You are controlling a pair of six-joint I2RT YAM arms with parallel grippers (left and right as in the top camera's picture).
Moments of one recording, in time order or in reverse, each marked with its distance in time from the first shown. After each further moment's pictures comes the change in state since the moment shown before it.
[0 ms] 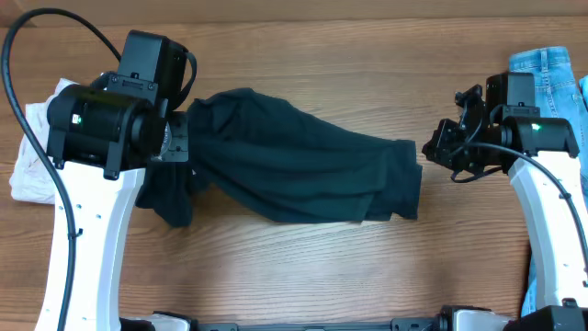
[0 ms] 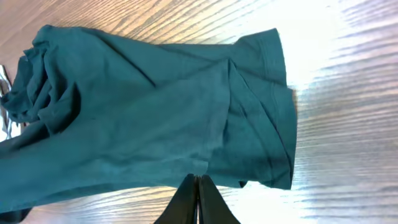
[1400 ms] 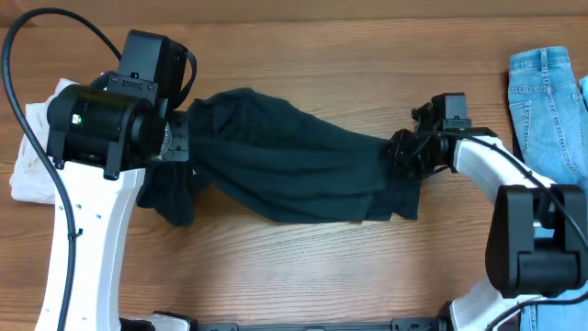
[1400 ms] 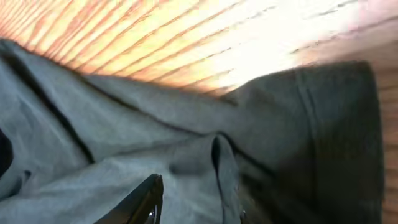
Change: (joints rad) left arm 0.000 0.000 0.000 0.004 0.003 0.003; right arm 0.076 0.388 -0.246 0.631 -0.046 0.097
